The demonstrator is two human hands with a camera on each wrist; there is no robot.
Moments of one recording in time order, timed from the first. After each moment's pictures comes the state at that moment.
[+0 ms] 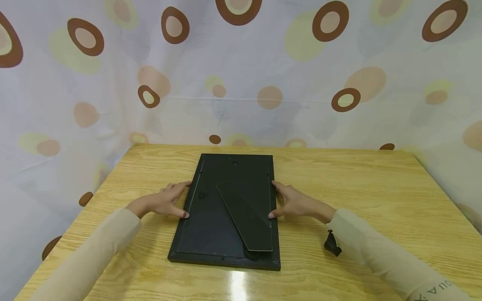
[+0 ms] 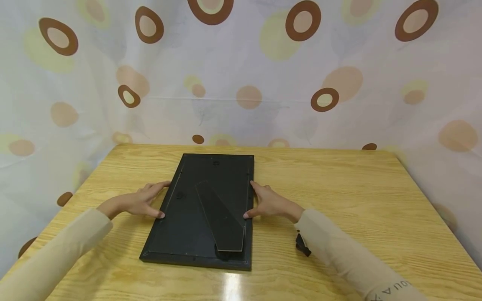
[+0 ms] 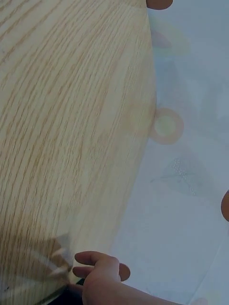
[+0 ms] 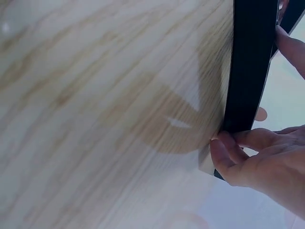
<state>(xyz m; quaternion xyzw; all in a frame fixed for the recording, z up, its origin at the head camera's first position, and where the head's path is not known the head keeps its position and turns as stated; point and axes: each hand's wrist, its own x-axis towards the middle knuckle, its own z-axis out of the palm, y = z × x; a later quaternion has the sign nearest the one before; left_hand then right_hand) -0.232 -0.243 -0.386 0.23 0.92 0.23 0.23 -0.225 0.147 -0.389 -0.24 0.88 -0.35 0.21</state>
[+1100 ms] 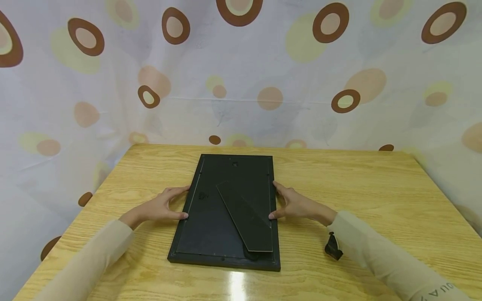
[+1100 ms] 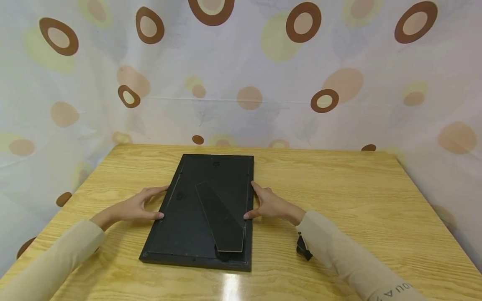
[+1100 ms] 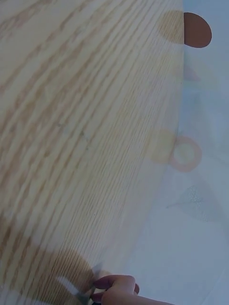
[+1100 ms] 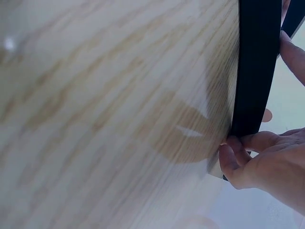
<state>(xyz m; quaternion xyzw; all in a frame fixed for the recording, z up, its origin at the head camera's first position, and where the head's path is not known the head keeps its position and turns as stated) -0.221 -0.254 -0.406 0.24 0.90 0.33 0.17 -0.222 0.151 -0.392 -0.22 0.86 -0.40 0.23</state>
